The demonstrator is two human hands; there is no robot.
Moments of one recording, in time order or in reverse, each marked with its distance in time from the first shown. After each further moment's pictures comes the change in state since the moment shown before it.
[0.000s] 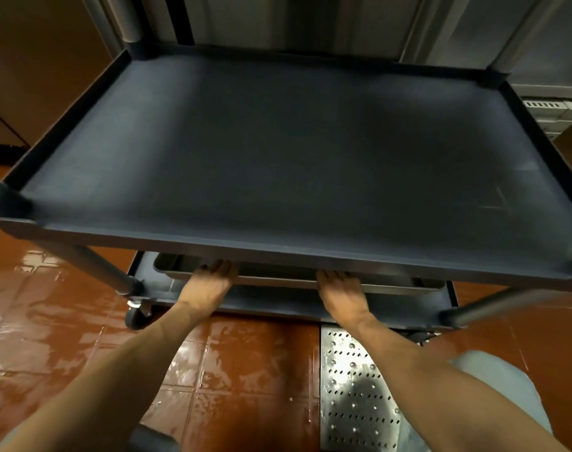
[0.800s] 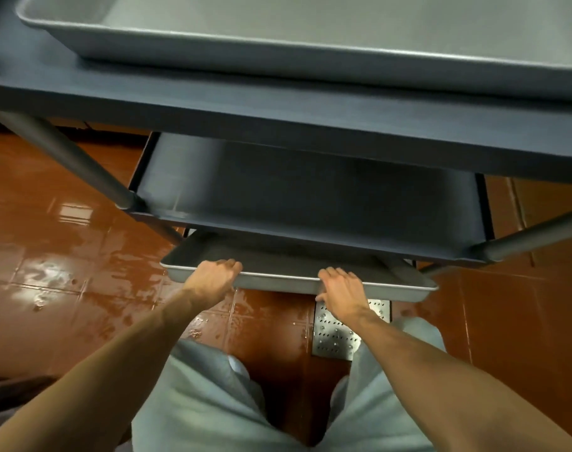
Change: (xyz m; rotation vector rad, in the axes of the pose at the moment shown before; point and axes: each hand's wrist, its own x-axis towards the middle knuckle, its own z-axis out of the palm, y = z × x) left_hand -0.158 -0.014 -0.207 -0.177 -0.211 0.053; right_hand -0.125 -0.023 -0.195 0.243 -0.260 -0.044
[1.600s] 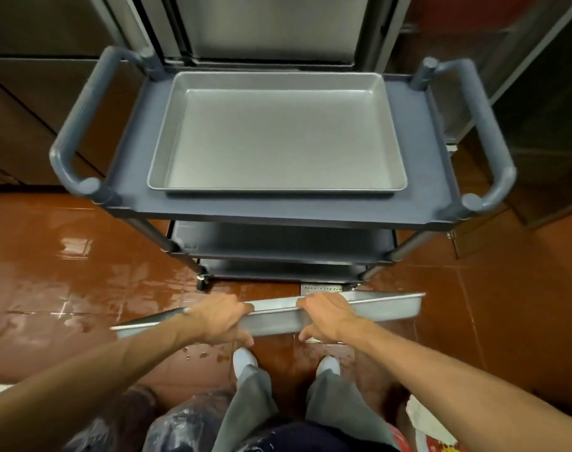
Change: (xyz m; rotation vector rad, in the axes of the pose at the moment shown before) left_hand -0.217 0.071 -0.302 0.005 -0.198 0.310; right_hand -0.226 -0.087 -0.319 0.050 -0.224 -0.127
